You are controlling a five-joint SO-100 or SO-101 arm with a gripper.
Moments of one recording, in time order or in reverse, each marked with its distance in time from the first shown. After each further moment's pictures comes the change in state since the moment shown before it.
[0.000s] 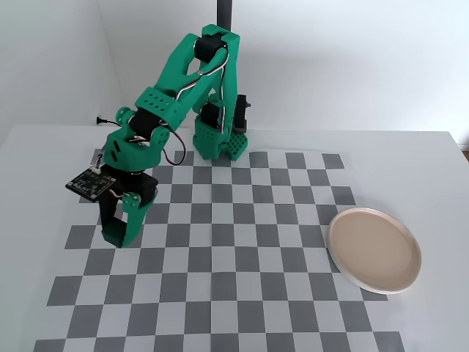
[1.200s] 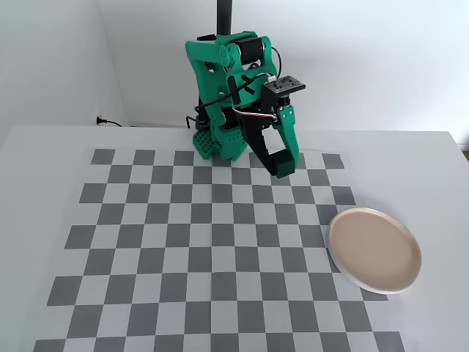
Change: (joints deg) arm -60.1 55.5 13.8 31.9 16.1
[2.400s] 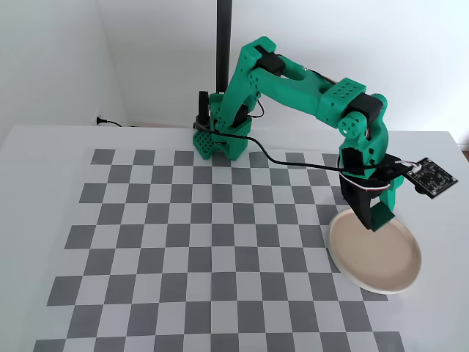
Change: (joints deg) arm -17.1 -79.6 -60.7 -4.0 6.3
